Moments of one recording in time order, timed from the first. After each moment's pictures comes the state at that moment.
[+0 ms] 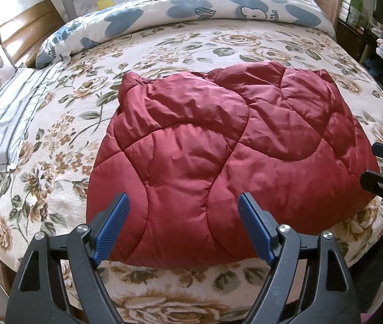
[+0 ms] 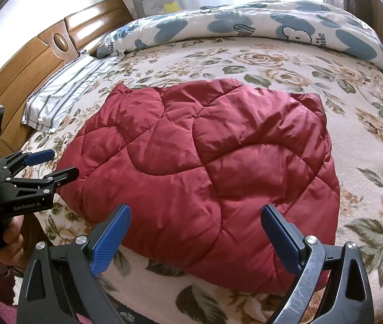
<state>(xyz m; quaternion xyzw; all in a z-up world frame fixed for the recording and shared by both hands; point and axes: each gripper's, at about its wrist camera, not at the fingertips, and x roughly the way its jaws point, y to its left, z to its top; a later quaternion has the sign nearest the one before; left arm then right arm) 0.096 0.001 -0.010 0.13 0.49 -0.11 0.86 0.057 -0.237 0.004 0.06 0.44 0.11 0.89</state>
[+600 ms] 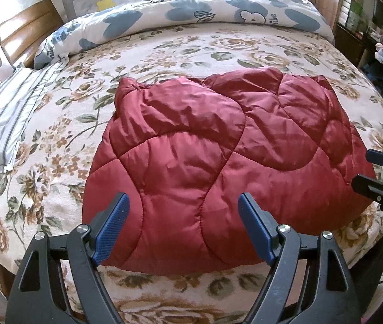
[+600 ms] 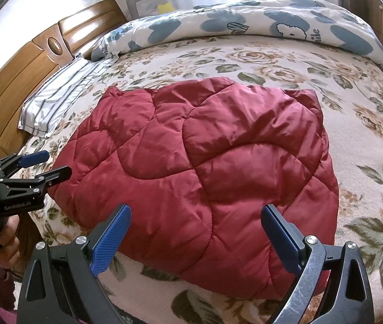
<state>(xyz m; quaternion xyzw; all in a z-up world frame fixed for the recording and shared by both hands) 0.104 -0.001 -0.007 0.12 0.48 -0.11 0.86 0.062 -0.247 -0.005 0.07 0.44 0.10 0.89</state>
